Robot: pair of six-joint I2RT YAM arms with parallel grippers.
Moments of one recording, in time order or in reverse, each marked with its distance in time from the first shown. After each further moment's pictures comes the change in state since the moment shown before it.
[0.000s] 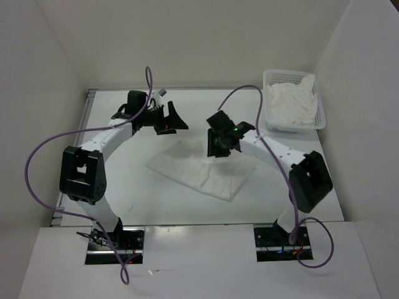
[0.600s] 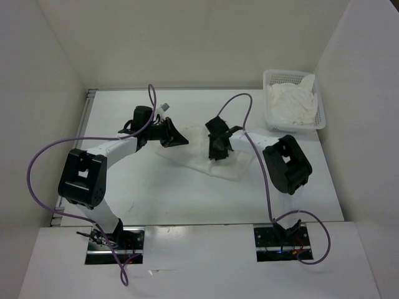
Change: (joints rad) left arm -0.056 -0.047 -0.251 0.263 0.006 -0.265; right arm -0.126 0.241 -0.023 0.186 0.014 -0.059
